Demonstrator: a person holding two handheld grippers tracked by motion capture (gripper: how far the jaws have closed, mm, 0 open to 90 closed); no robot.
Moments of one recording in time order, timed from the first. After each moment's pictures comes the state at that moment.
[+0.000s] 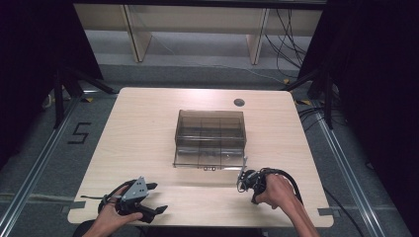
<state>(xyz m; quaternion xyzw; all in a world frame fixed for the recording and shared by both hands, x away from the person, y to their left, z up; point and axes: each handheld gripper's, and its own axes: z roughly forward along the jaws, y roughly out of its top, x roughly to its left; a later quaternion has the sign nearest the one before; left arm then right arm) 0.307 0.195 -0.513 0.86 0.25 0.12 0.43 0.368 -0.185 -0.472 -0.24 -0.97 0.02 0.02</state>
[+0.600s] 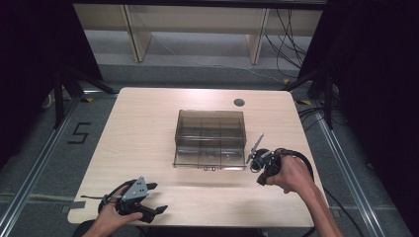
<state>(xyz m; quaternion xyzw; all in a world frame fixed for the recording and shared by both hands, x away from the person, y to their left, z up) 0.308 0.195 -0.513 0.86 0.25 0.12 0.43 0.379 -0.200 -0.389 -0.25 -0.97 -0.05 -0.02</state>
